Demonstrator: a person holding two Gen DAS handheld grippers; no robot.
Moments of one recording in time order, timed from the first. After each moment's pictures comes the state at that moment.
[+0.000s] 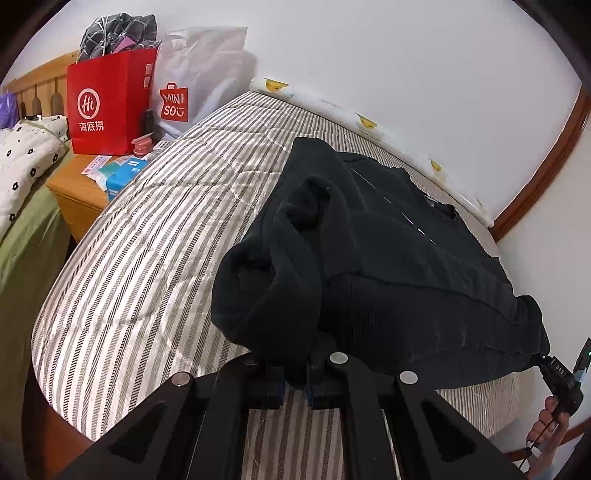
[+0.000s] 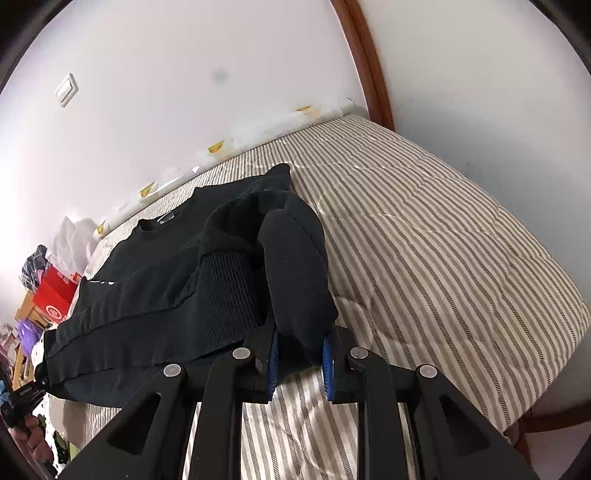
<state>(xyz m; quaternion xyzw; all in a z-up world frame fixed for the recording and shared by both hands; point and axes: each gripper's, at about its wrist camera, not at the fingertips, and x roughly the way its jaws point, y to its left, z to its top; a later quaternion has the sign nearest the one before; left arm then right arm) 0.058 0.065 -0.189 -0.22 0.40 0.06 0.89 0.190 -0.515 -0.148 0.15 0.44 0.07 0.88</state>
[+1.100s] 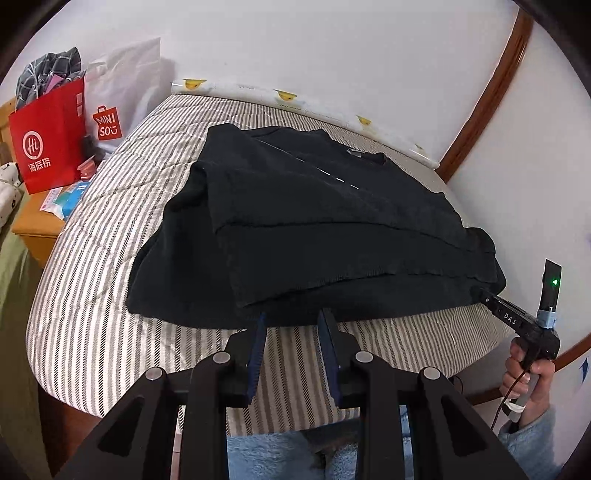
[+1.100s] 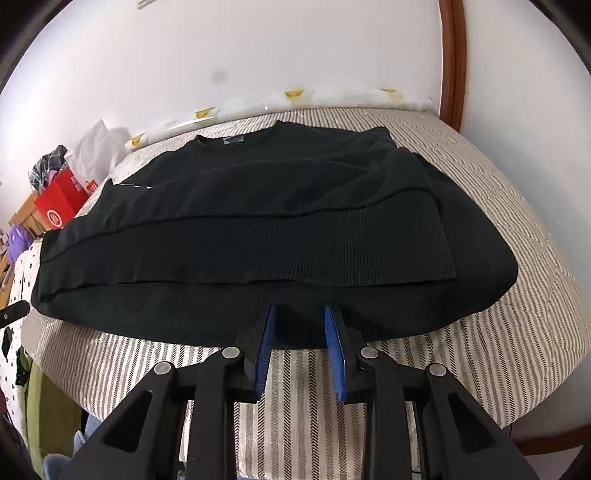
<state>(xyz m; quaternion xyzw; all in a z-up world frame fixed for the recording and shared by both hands) 0.030 0.007 -0.163 -0.14 0.43 -0.05 0.89 0.154 -0.408 -0.159 0.02 0.47 0.13 0.87</state>
